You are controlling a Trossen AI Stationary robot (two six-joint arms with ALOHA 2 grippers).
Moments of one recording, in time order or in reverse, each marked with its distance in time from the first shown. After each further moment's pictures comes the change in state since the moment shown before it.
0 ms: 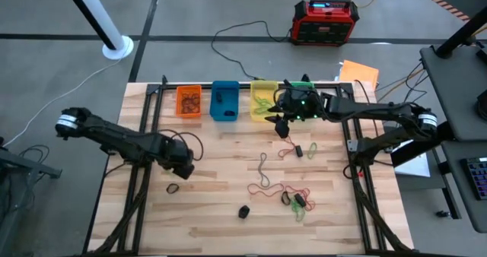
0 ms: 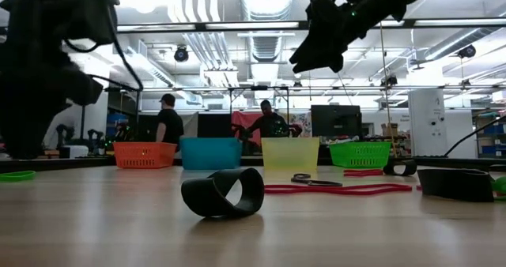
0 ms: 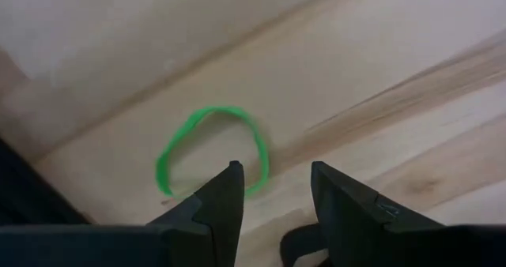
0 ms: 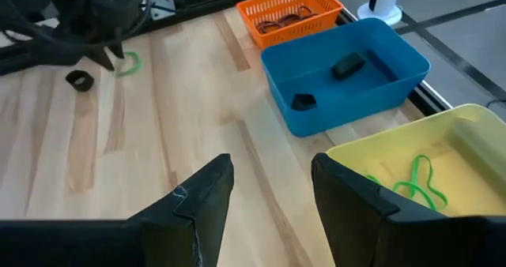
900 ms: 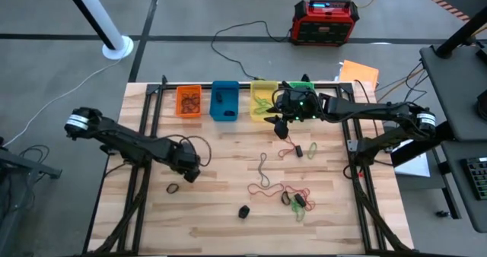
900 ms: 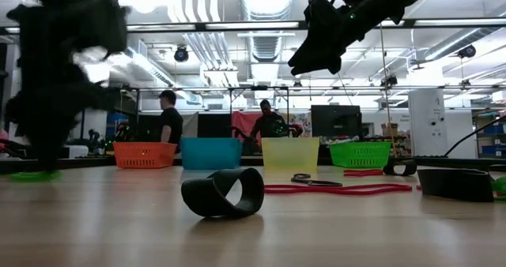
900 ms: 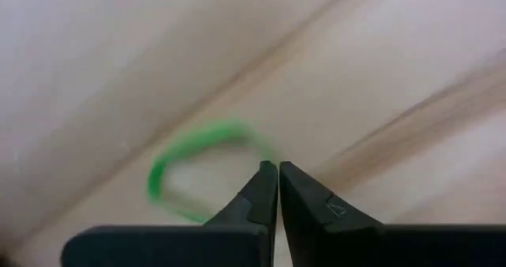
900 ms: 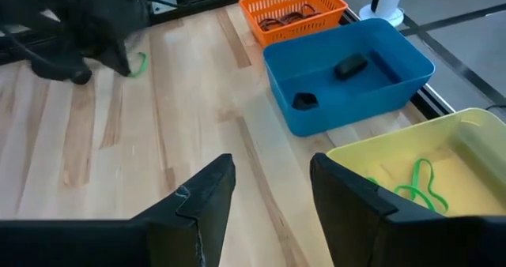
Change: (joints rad) left arm -0.031 0.143 0.021 0.143 -0.122 0.133; right arm 0.006 0.016 -0.003 0.015 0.000 -0.027
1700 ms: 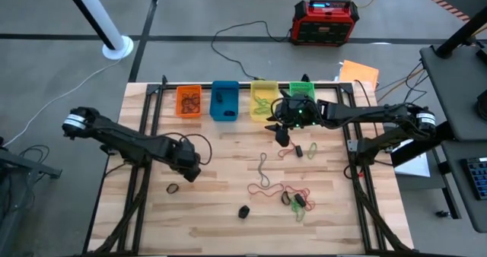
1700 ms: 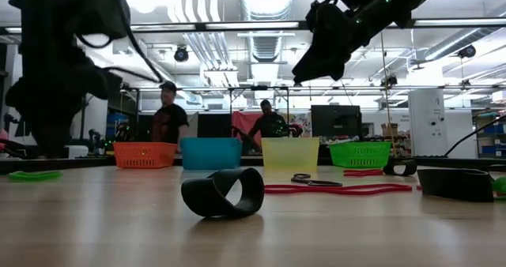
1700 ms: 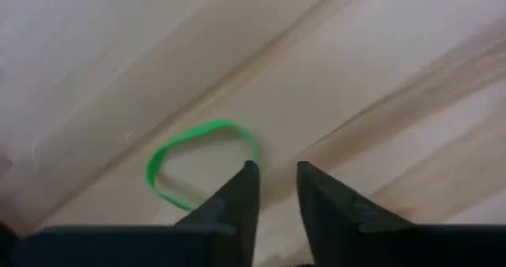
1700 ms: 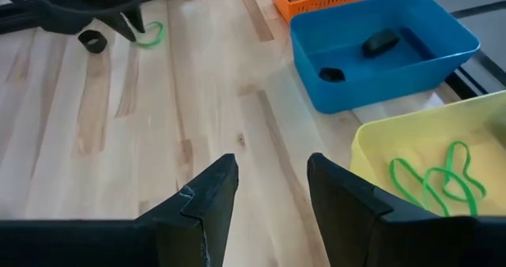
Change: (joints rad) left arm -0.002 -0.019 0.052 -0.081 0.010 -0.017; right arm 0.055 0.000 -0.061 0.019 0.001 -0.006
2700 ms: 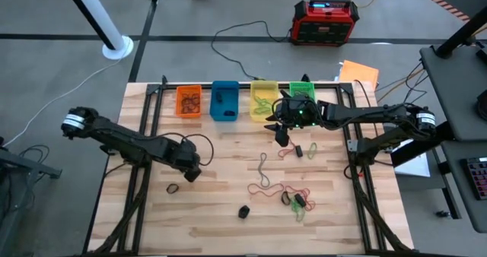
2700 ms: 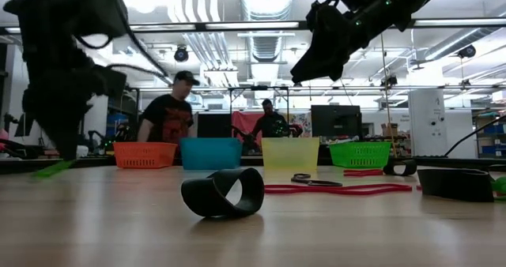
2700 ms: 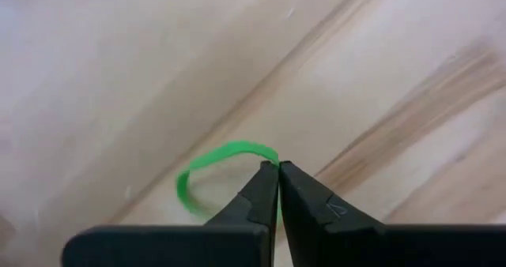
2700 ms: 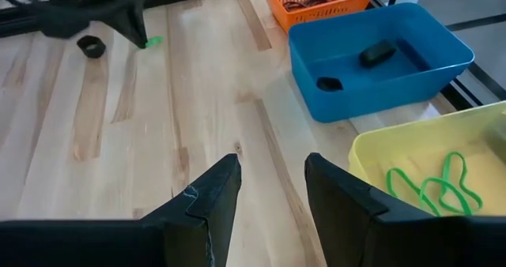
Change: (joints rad) left arm -0.002 -0.033 -0.036 0.087 -0.095 0.115; right arm 0.000 0.001 -0.023 0.055 0.006 -0.016
